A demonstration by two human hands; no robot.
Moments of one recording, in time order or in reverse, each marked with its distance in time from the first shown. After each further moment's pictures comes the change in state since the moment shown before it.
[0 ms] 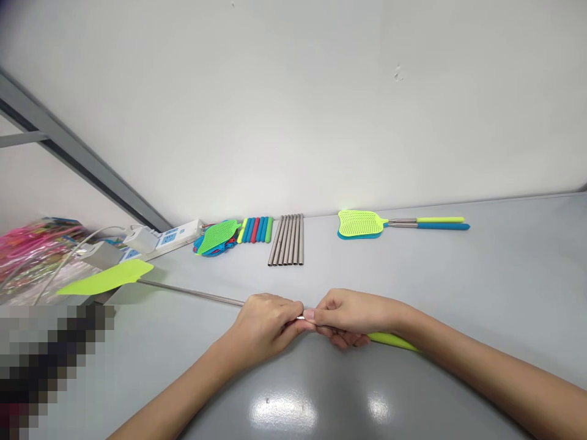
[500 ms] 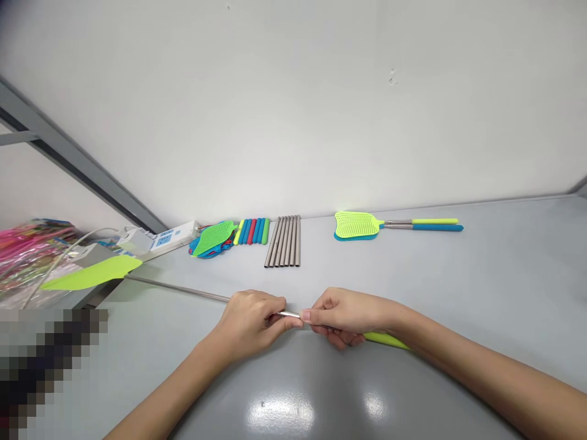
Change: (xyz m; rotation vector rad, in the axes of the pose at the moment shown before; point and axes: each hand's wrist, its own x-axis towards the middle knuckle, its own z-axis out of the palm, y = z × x) left_hand -0.004 -0.010 -0.004 0.029 0.022 -0.114; right_hand 0.000 0.000 -0.001 0.025 0.018 0.027
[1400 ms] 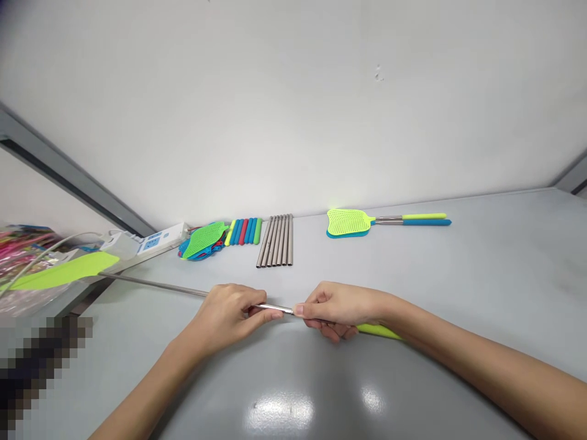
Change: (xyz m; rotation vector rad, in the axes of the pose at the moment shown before) left_hand -0.002 -0.015 -0.015 0.009 -0.020 -0.030; right_hand -0.002 -0.004 -0.002 0.001 -0.012 -0.006
